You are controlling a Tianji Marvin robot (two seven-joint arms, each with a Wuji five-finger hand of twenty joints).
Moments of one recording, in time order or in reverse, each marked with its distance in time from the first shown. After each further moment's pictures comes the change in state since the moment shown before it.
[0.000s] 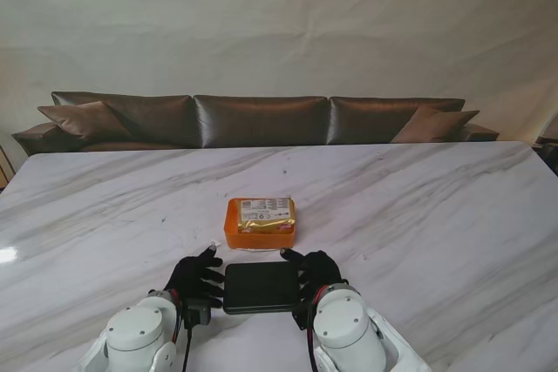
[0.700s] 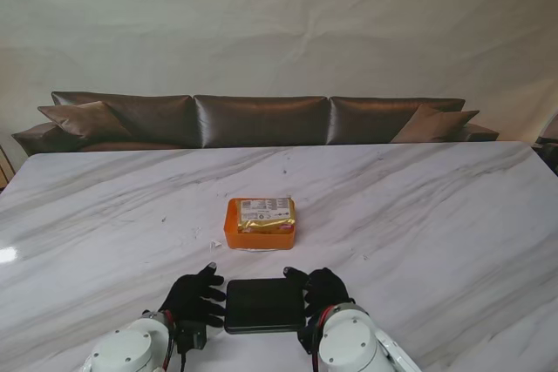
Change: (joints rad) left arm 0.132 0.011 -0.041 -0.104 0.012 0.009 -0.058; right arm -0.125 0.021 0.027 -0.120 -0.099 0.062 0.042; left_hand 0.000 0.000 -0.024 0.000 -0.001 0.000 0.000 0.000 0.002 -0.019 0.000 0.000 0.000 -0.040 -0.022 0.000 0.015 -0.078 0.042 -0.016; right_hand -0.011 0.000 0.010 0.000 0.000 0.000 -0.001 0.000 0.003 -0.007 0.000 0.007 0.015 -0.052 0.002 -0.005 0.000 -0.048 0.000 0.000
